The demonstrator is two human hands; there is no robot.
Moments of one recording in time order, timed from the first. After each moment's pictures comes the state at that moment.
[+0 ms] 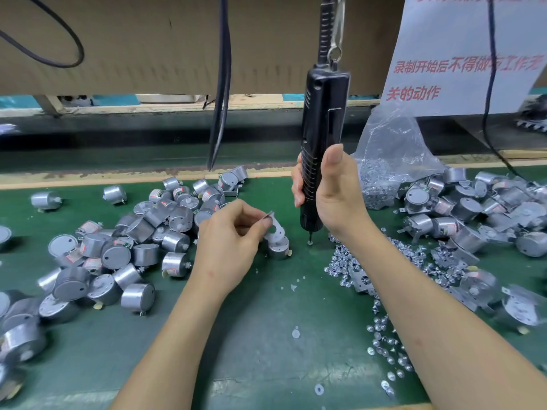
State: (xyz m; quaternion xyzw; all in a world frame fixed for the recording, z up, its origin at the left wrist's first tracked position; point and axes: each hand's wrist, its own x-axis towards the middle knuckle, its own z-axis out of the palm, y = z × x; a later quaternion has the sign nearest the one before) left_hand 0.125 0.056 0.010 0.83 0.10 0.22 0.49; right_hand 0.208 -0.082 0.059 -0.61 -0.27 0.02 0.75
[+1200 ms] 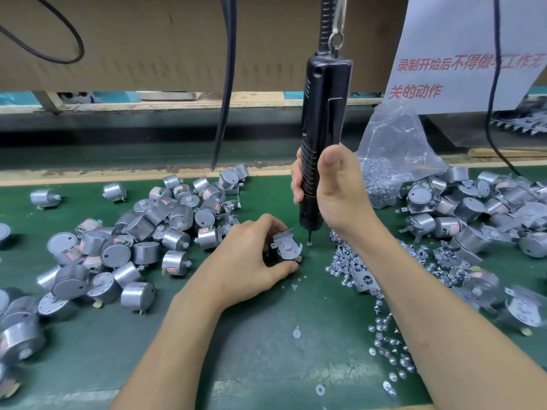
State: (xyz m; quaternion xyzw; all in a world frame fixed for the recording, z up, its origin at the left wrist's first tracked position) left_hand 0.119 0.056 0.008 0.95 -0.06 0.07 0.30; right_hand 0.206 -0.084 0.063 -0.60 -0.30 0.02 0.74
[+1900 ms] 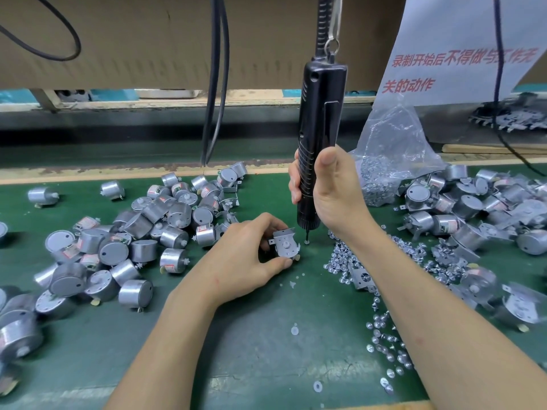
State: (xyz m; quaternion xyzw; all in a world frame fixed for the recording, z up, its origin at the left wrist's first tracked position) left_hand 0.119 0.059 0.011 0.94 -0.07 0.05 0.33; right_hand 0.211 -0.082 0.055 -0.60 -0.29 0.03 0.75
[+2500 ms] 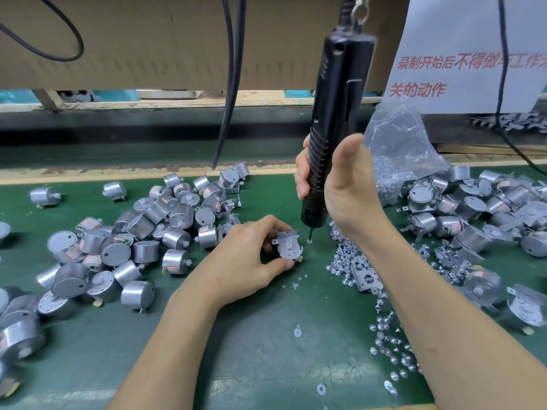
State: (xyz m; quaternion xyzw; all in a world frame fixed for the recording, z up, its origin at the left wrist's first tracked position) left_hand 0.118 0.059 0.012 0.94 -0.08 0.05 0.34; right_hand 0.195 -0.086 0.077 -0.57 -0.31 0.00 0.76
